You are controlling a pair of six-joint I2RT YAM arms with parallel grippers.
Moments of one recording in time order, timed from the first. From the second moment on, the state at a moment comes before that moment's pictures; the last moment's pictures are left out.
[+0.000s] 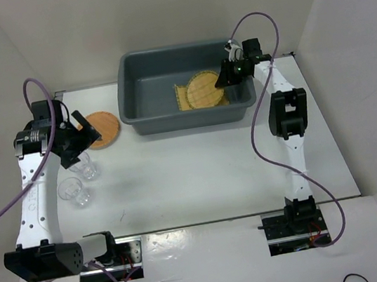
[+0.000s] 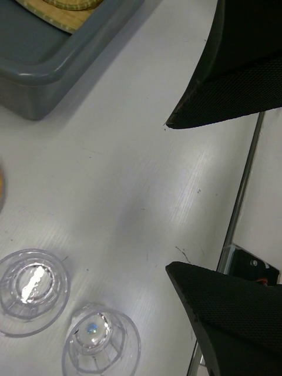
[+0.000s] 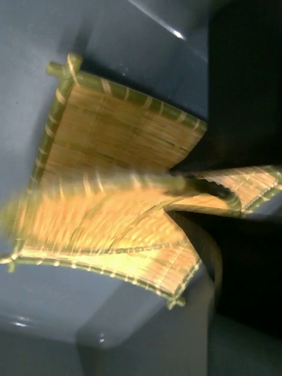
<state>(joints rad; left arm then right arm) 0.08 1.22 1.43 -1.18 -0.02 -0.58 0.03 2.47 2.22 -0.58 -0.71 0.05</state>
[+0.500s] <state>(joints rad) 0.28 1.69 1.83 -1.12 0.01 -0.42 0.00 2.36 2.20 -0.62 -0.78 0.09</state>
